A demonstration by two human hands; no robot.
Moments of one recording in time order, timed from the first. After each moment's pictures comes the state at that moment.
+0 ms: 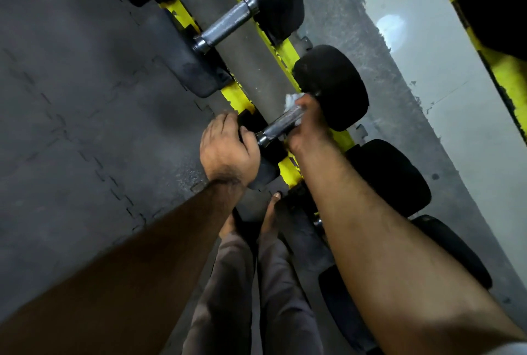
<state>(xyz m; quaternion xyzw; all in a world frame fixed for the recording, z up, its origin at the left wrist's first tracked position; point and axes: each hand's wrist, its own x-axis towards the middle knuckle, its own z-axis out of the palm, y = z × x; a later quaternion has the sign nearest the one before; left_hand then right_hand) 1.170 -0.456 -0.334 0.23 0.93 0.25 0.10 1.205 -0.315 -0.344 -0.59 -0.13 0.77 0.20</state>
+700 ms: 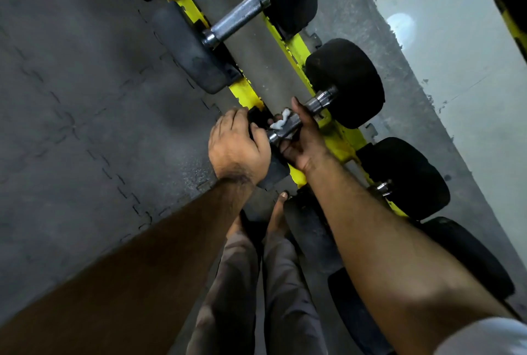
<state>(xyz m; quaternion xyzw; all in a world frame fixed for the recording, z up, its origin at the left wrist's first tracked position) 1.171 -0.457 -0.334 0.23 0.94 0.25 0.11 1.226 -0.345 -0.368 -0.50 -0.10 0.86 0.06</state>
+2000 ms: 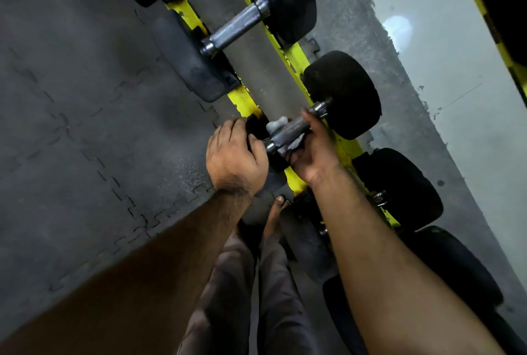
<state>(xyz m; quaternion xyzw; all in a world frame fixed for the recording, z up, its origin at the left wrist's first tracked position) 1.171 -0.456 -0.333 0.22 0.93 0.25 0.11 1.237 -0.329 -0.343 -0.50 -0.08 0.86 0.04</state>
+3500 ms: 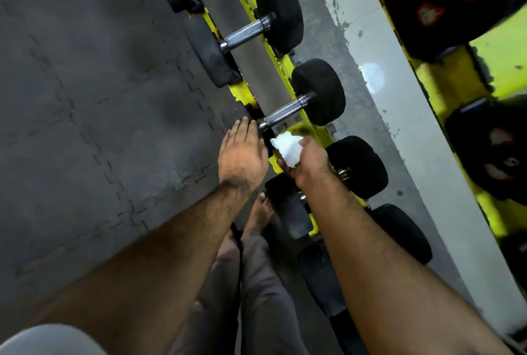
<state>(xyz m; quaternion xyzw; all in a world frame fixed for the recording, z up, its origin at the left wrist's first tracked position) 1.229 -0.494 -0.275 0.29 0.91 0.21 0.19 1.297 -0.378 -0.250 -0.67 -0.29 0.68 0.02</state>
